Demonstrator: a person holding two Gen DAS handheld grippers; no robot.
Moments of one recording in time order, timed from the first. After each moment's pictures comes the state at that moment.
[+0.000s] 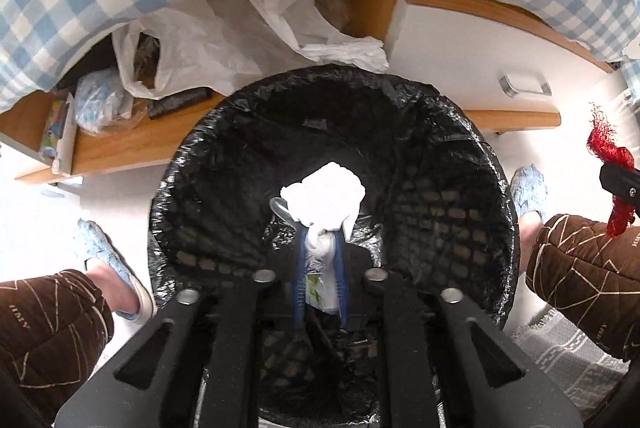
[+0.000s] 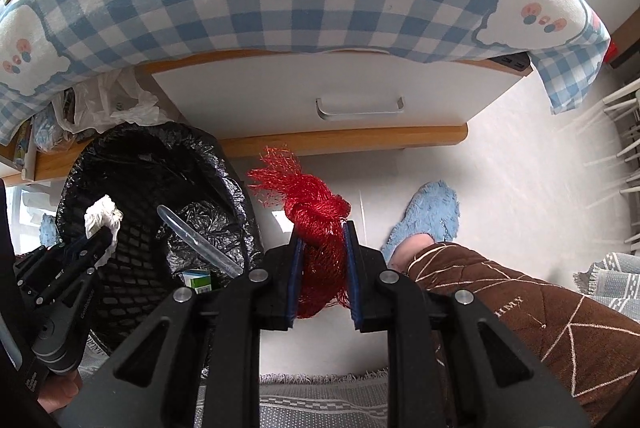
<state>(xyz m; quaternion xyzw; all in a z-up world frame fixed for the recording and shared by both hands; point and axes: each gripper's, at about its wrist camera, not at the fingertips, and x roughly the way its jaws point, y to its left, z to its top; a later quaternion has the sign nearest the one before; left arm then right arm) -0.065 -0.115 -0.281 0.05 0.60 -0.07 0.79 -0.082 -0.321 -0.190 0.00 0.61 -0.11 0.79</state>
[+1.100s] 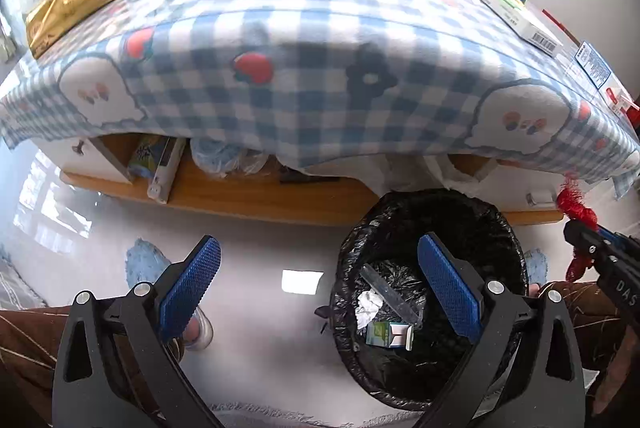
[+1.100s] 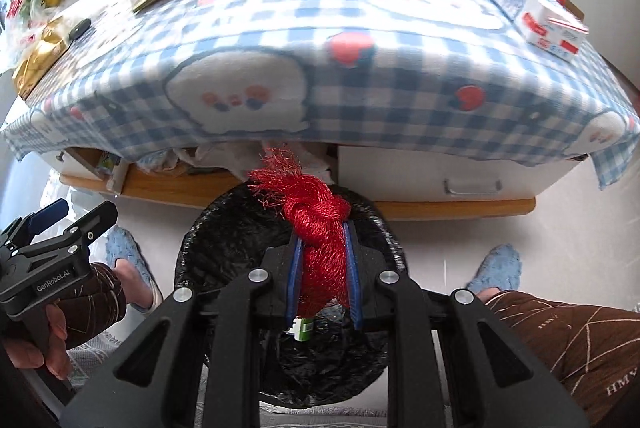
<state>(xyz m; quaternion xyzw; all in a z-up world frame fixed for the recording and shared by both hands) -0.062 0.034 -0.170 -0.01 0.50 -0.01 0.86 -0.081 -0.204 -0.127 0.00 0.53 0.01 0.85</state>
